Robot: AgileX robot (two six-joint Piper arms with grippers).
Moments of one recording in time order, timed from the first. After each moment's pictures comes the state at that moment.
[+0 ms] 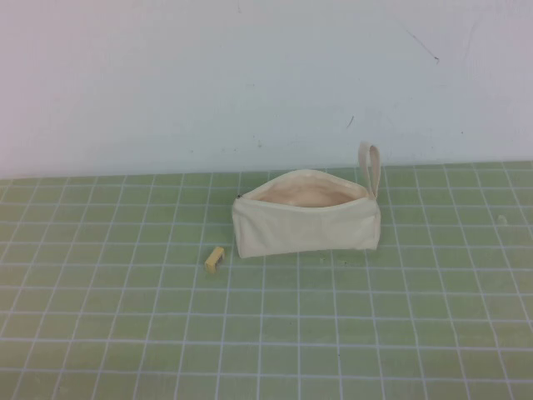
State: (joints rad) right arm -0.09 -0.01 0.02 0.18 0.43 0.00; left arm -0.03 -0.01 0.02 -0.11 0.38 -0.02
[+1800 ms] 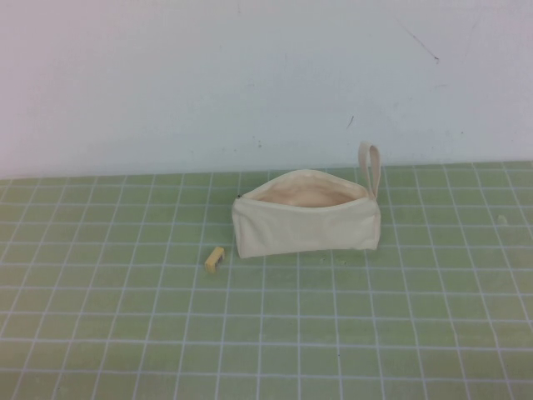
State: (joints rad) right arm -0.02 -0.01 0.02 0.08 0.42 -0.28; left arm -0.03 -0.01 0.02 -0.11 0.38 -0.02
